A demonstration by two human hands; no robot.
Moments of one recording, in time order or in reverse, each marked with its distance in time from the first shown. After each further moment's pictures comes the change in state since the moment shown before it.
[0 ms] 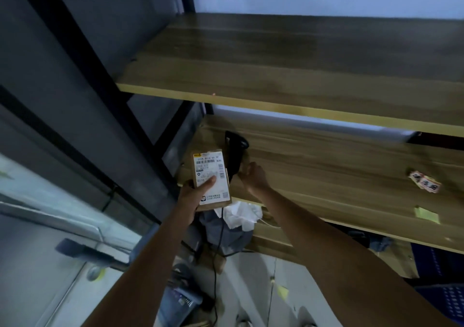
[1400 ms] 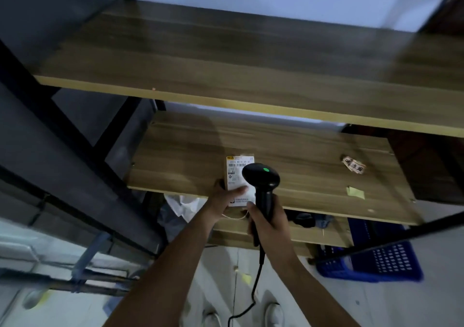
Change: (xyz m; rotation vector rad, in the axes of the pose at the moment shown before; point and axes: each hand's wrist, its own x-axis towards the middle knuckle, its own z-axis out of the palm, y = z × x) left_hand -0.012 -0.049 0.153 0.050 -0.446 -0.007; right_hand -0.206 0.037 -0.101 0.764 0.226 0.016
